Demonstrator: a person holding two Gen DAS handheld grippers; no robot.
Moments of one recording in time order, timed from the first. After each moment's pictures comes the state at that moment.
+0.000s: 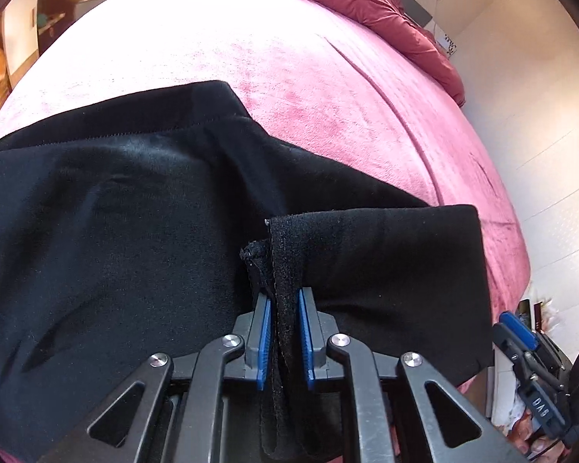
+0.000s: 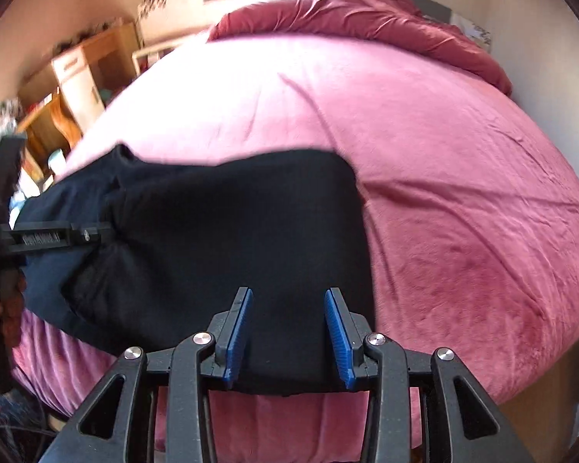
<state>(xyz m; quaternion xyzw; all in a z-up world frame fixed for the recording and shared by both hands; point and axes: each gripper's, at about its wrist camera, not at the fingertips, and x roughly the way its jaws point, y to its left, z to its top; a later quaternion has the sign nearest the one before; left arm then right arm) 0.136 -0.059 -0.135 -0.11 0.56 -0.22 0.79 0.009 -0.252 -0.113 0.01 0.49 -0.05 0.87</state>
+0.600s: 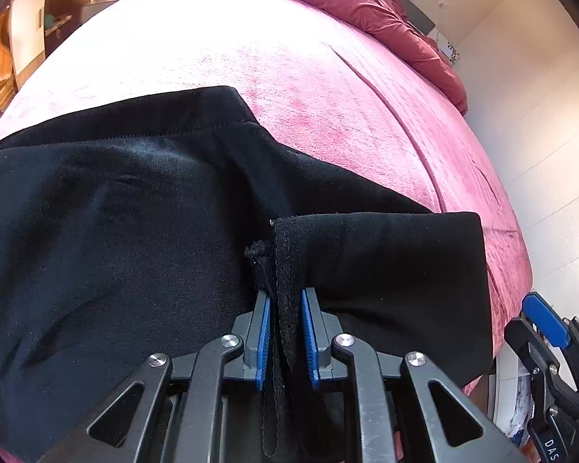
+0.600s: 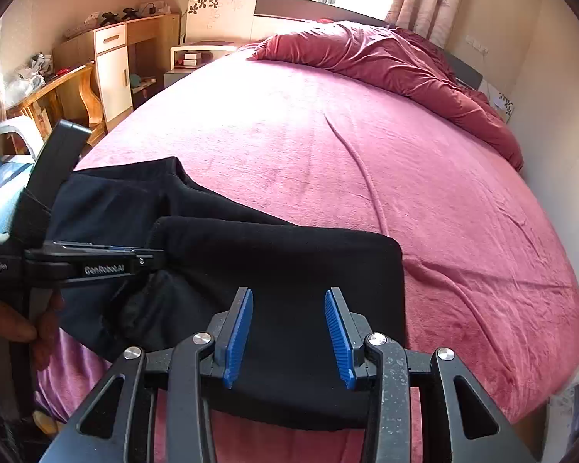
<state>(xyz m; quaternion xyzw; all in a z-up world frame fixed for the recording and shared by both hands) 0.122 -0.051 -0.127 -0.11 0.55 -0.21 0.80 0.021 -0.177 -0.061 -0.09 0.43 -0.03 0.90</state>
